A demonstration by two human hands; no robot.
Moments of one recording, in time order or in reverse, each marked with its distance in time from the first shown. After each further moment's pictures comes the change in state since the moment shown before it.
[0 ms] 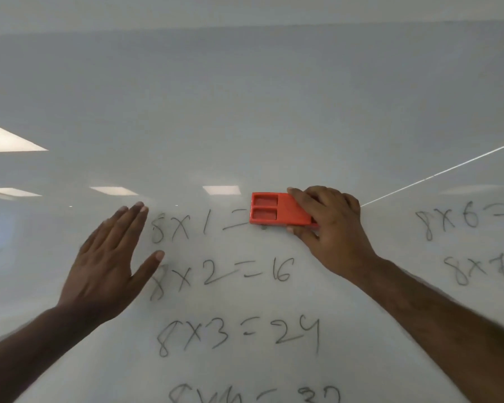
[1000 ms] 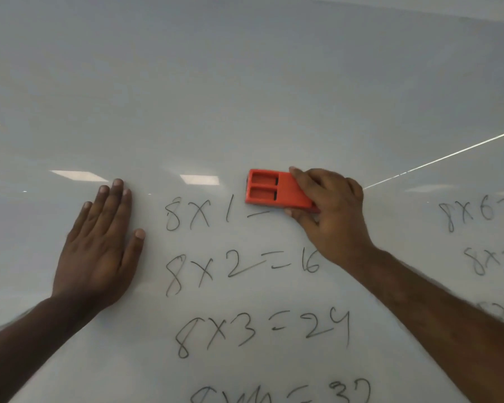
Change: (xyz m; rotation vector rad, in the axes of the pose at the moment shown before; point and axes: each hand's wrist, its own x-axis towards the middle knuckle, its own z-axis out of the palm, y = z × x) left_hand 0.011 -0.065 0.056 -0.075 0.134 0.019; right_hand 0.022 -0.045 0.036 -0.082 0.138 0.002
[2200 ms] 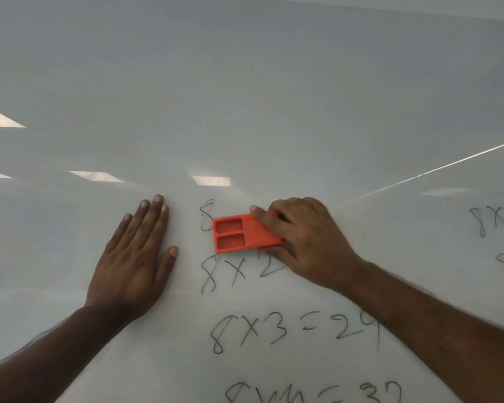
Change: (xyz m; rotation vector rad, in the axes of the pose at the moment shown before) left_hand -0.020 -0.009 -0.005 0.056 -0.037 0.099; right_hand 0.000 -0.060 0.029 -0.007 -0.116 -0.420
